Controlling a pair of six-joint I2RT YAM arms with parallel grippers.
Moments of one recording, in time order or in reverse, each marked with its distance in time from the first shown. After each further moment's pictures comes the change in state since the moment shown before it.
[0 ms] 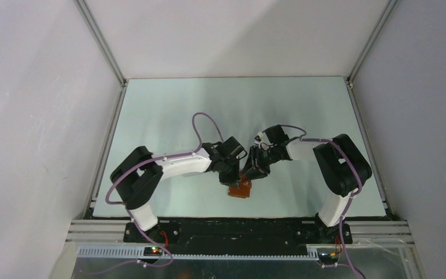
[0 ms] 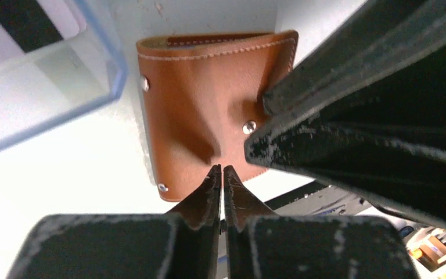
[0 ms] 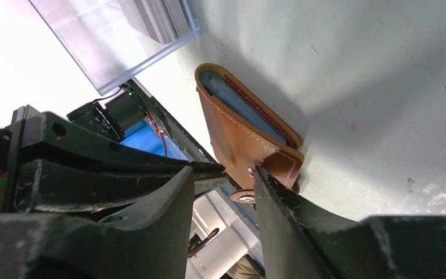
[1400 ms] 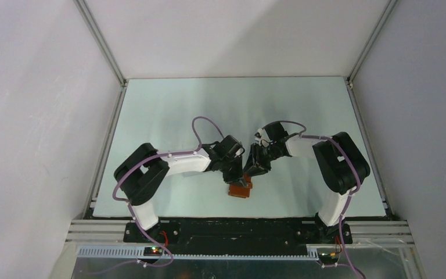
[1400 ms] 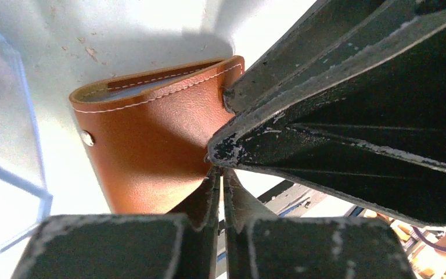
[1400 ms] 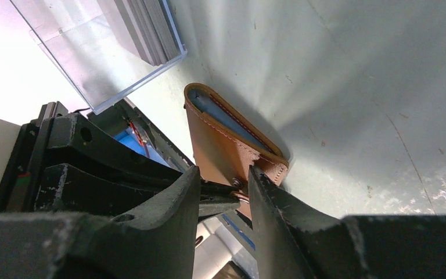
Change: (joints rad) left arm 0.046 0.027 -0.064 0.207 0.168 -0.021; right arm -0.014 0.025 0.060 -0.059 0.060 -0.082
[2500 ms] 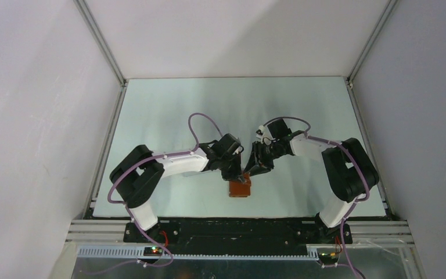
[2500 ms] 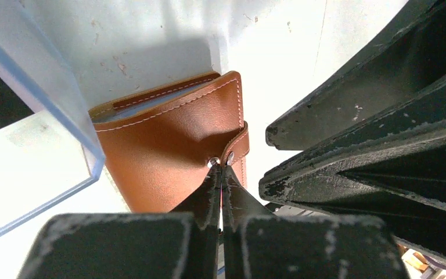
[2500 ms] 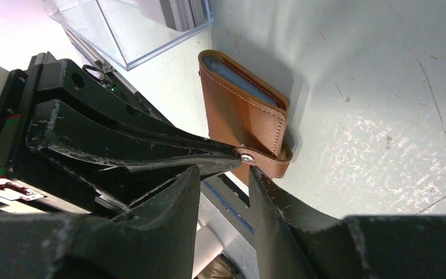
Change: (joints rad) left arm 0.006 -0.041 0.000 -0.006 -0.087 0.008; right arm -0.009 -0.100 0.011 -0.102 0.003 -0.064
